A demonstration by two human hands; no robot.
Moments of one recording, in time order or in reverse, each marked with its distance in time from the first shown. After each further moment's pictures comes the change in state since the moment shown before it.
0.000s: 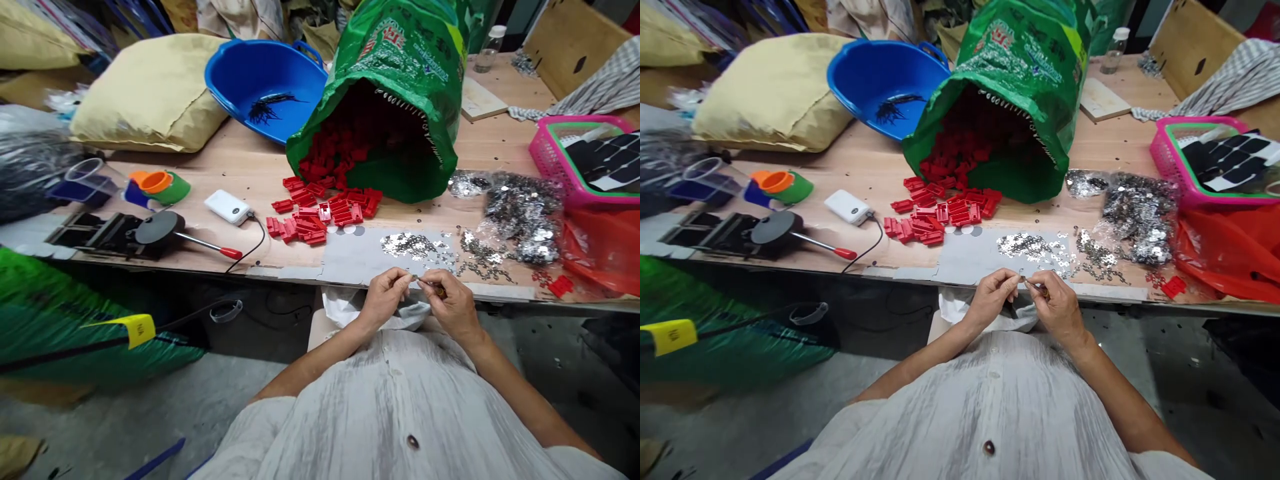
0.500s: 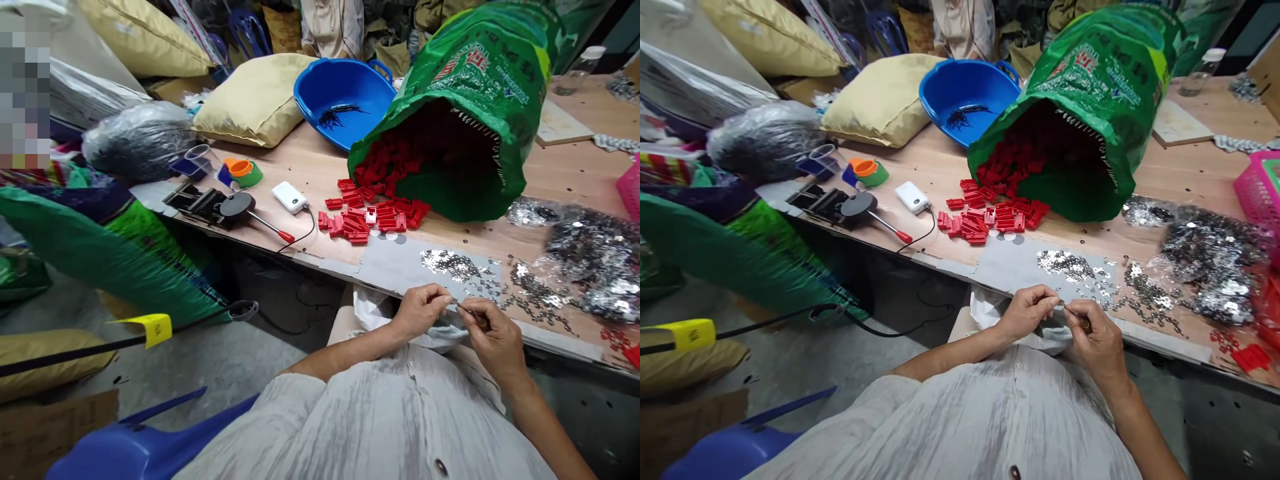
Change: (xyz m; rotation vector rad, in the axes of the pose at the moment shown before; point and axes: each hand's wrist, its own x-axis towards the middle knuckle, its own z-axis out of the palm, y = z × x) left_hand 0.000 -0.009 0.002 0.070 0.038 0.048; right_hand -0.006 0.006 -0.003 -0.004 0.003 -0.053
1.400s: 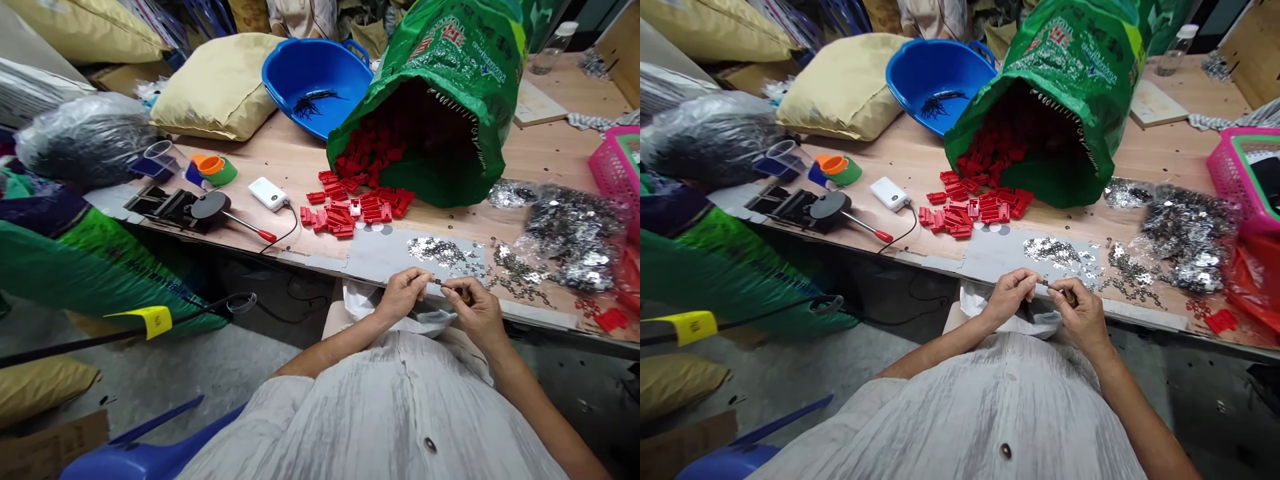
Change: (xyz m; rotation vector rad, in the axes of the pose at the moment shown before) left_hand 0.004 0.001 -0.013 -0.167 -0.019 -0.004; right_hand 0.007 0.002 0.006 0.147 -0.041 0.217
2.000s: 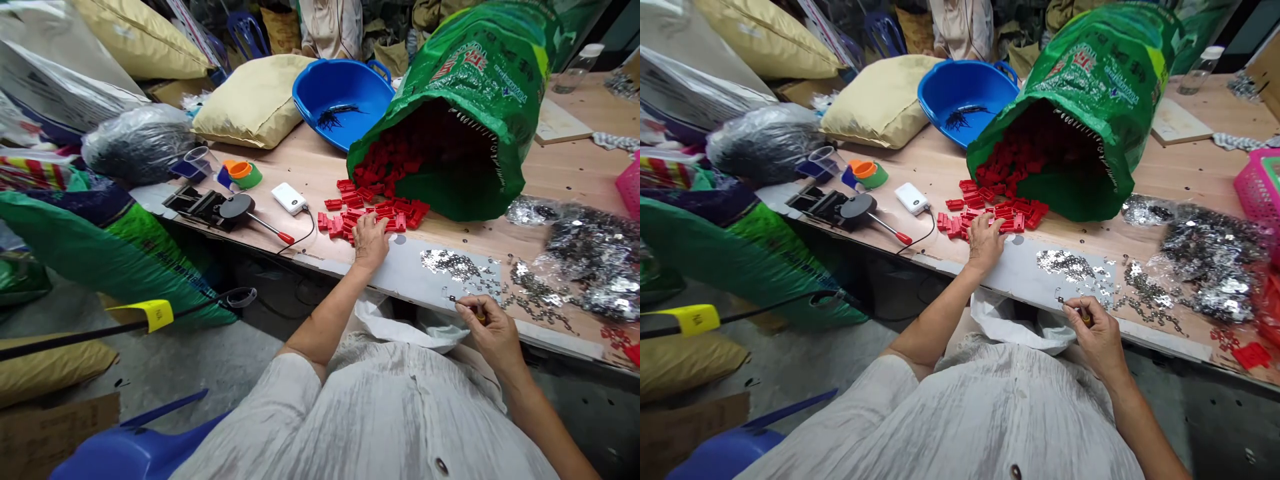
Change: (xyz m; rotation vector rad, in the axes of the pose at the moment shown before) left_hand 0.076 0.035 -0.097 1.345 0.623 0.263; right_hand -0.006 0.014 -0.001 0.001 -0.031 0.133
